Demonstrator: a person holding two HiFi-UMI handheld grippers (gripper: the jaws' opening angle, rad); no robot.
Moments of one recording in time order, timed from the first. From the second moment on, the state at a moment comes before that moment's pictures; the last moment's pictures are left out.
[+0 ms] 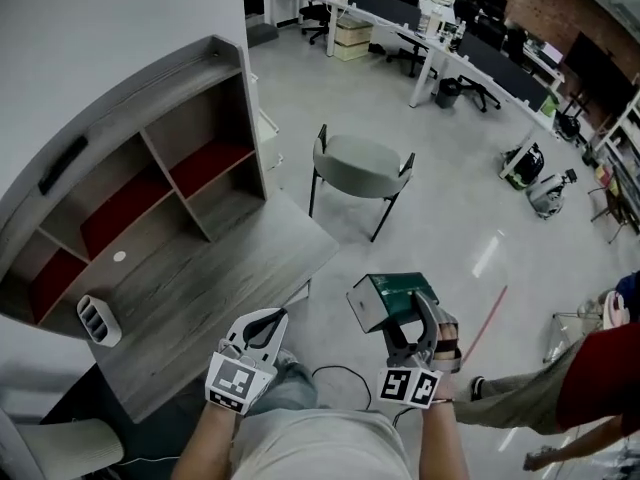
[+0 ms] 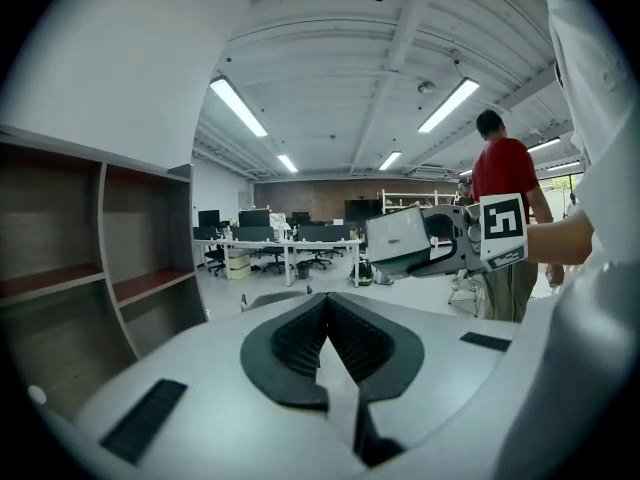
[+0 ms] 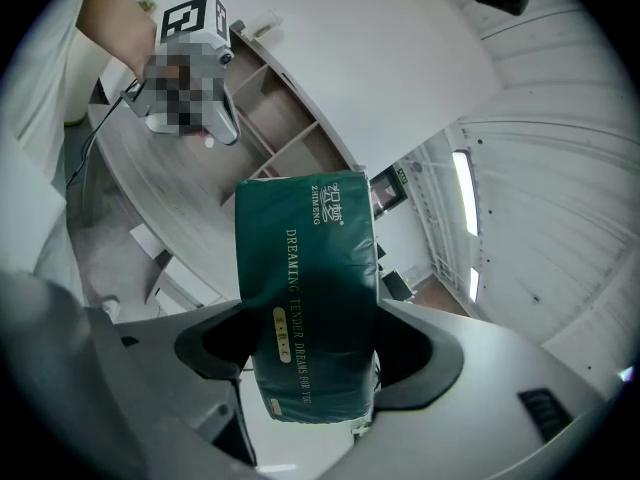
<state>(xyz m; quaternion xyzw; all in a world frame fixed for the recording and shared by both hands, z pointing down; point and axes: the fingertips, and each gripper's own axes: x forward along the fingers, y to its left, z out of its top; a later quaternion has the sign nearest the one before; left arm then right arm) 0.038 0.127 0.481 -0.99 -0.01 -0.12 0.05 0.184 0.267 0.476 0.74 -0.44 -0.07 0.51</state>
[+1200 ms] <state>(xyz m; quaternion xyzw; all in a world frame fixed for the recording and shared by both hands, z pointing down) 0.001 -0.135 0.483 -0.95 0.27 -0.13 -0.02 0.182 -0.148 0.468 0.55 -0.63 -0.25 0.50</state>
